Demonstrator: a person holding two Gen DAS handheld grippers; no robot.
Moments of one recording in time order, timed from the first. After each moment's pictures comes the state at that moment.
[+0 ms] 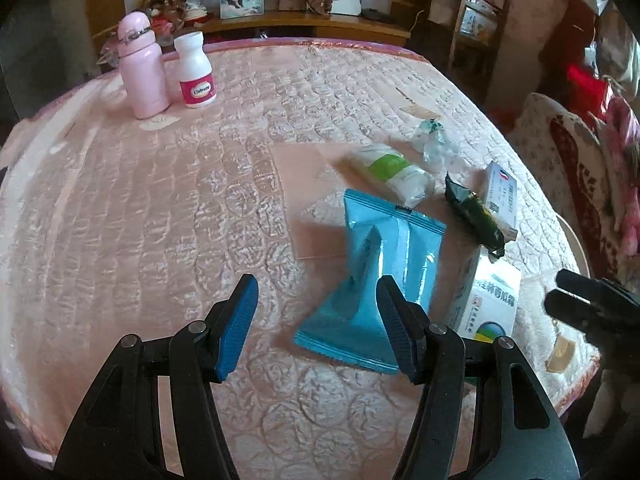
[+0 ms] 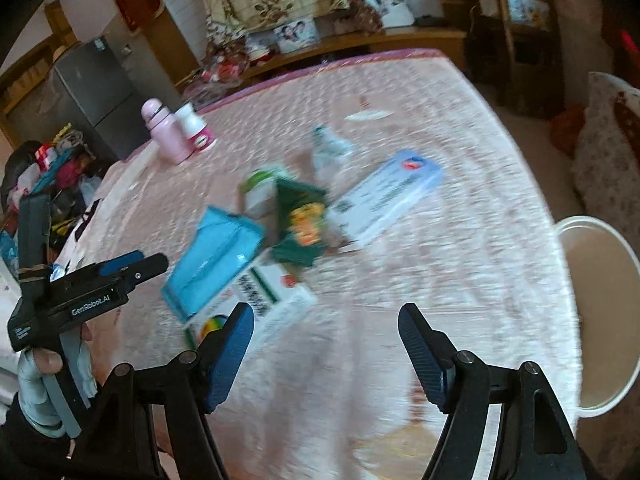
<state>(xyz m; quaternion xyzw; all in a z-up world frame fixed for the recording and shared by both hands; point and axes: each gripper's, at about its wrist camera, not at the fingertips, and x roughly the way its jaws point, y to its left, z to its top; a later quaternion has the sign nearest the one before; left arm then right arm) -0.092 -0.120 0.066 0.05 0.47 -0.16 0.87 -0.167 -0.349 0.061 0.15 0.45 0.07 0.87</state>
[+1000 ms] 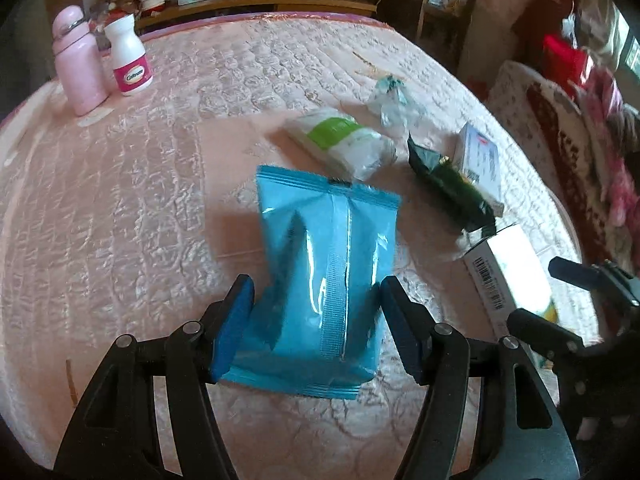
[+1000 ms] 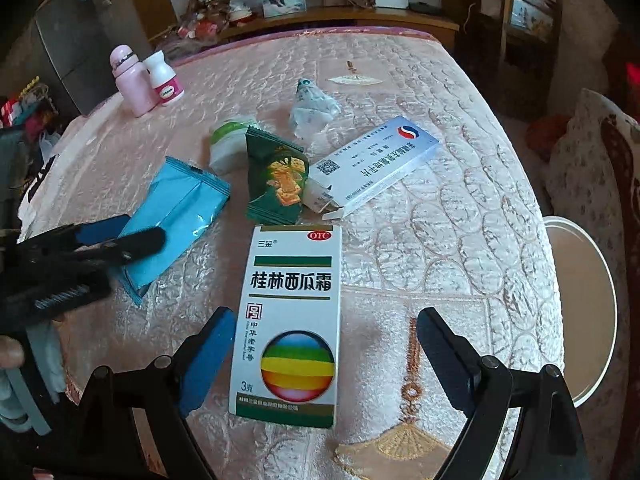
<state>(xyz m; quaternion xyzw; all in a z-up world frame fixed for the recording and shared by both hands) -0.083 -0.166 0.032 0.07 0.49 -0.21 0.84 -0.158 -0.333 0.040 0.07 0.51 0.00 0.86</state>
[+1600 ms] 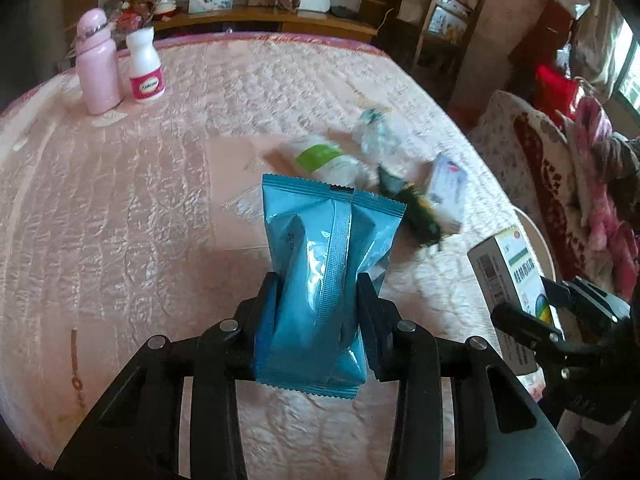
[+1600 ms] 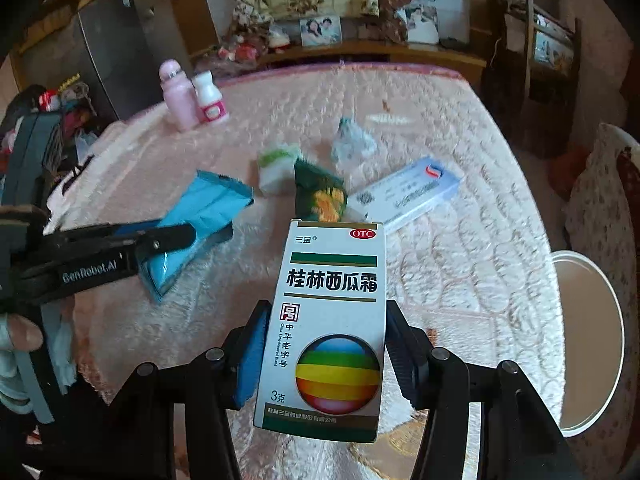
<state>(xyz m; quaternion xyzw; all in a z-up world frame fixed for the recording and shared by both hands) -0.112 -0.156 0.070 0.02 0.47 -0.23 0.85 -0.181 -0.329 0.065 0.06 0.45 0.06 0.89</state>
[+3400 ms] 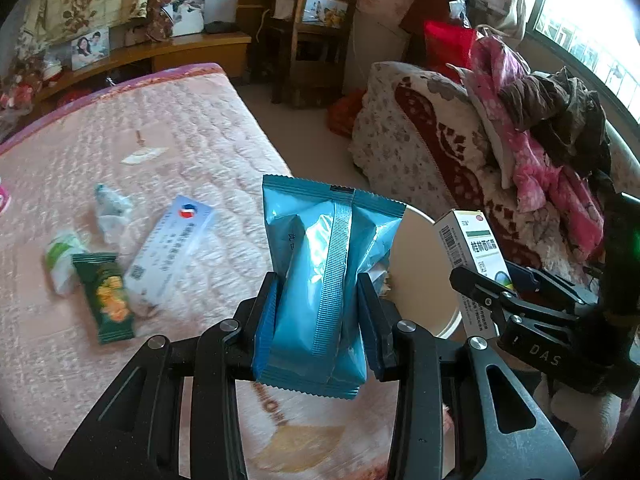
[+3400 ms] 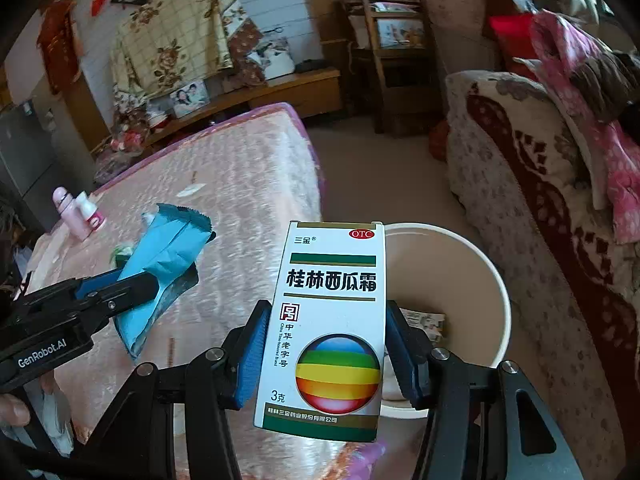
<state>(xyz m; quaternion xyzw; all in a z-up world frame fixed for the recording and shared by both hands) -0.165 -0.386 0.103 0.07 0.44 -0.37 0.82 -0.267 -0.537 0.088 0.17 0.39 -0.12 0.90</state>
